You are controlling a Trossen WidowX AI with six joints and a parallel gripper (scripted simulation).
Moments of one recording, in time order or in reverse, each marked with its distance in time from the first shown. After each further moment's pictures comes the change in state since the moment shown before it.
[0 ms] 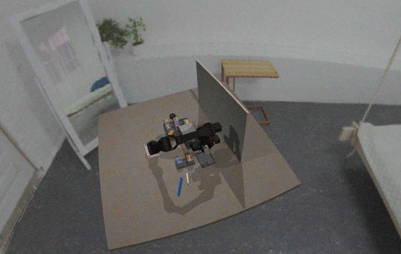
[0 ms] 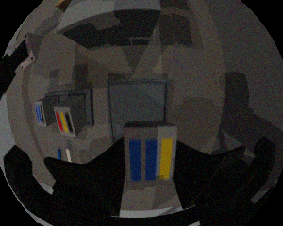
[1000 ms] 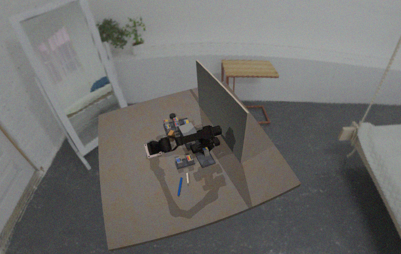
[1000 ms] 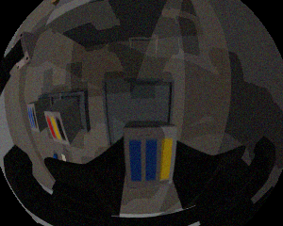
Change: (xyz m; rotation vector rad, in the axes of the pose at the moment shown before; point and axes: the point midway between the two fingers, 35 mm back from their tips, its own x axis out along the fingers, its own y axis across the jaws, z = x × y) arm 0.022 0.000 0.000 0.000 0.001 0.000
